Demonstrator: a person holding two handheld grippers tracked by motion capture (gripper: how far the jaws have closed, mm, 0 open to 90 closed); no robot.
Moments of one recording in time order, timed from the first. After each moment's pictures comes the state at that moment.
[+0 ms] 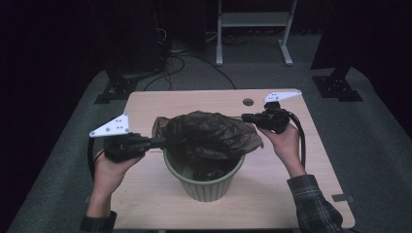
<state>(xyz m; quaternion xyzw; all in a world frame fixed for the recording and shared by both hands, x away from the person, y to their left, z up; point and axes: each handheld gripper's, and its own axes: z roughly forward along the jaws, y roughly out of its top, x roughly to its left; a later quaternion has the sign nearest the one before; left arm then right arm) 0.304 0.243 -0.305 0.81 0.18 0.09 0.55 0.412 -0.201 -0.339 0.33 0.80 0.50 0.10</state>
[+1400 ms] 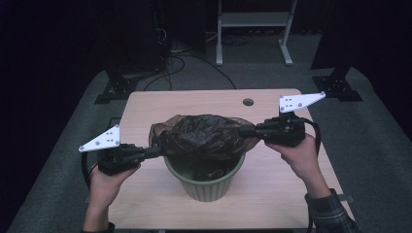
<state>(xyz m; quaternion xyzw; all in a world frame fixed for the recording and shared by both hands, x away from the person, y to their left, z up) 0.287 0.249 -0.312 0.79 0.18 0.09 0.58 0.324 -0.197 -0.266 0.16 0.79 0.59 0.00</state>
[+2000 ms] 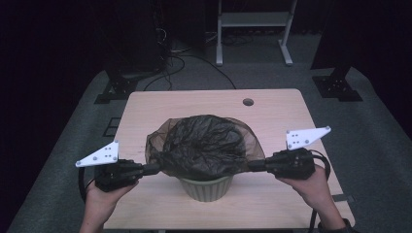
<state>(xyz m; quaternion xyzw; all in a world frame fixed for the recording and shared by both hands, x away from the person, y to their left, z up) 0.255 0.252 -0.333 0.80 0.19 0.04 0.57 0.275 -0.219 -0.323 0.17 0.81 0.55 -0.03</state>
